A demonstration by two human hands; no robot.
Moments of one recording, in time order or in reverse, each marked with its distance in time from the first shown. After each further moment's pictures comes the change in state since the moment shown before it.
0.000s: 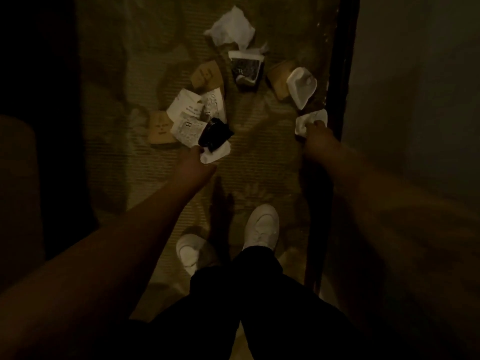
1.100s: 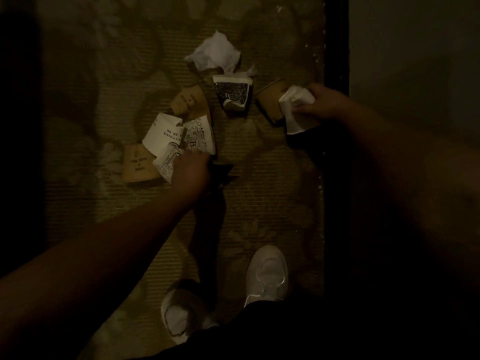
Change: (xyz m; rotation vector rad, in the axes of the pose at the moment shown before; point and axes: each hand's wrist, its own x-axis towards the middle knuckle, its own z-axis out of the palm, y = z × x) left_hand 0.117 0.004 0.037 0.609 0.177 0.362; right_hand 0.106 -0.004 -0.081 0.232 0.104 -0.167
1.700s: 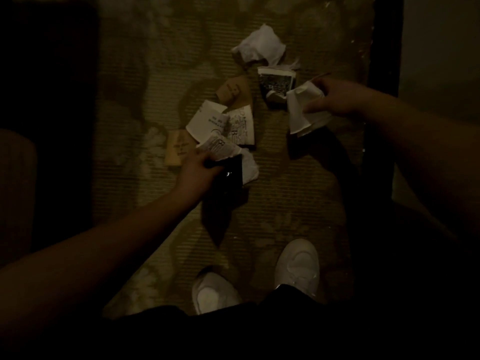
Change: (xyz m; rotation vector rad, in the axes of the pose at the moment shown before) left_hand -0.054 -0.076 -0.007 -0.840 0.058 -0.260; right_hand -0.002 -0.072 0.036 0.098 -0.084 -0.090
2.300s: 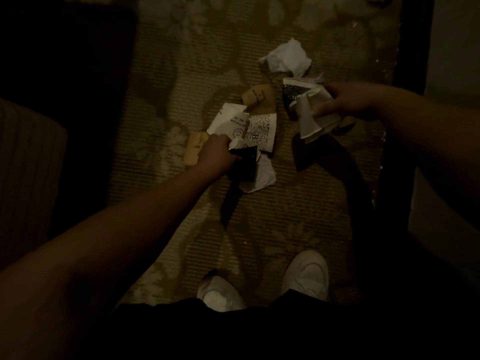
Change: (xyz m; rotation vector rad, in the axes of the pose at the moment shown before) left_hand 0.046 0.017 -0.006 0.317 0.025 0.026; right_hand 0.004 -0.044 -0.002 0.126 -0.222 0.013
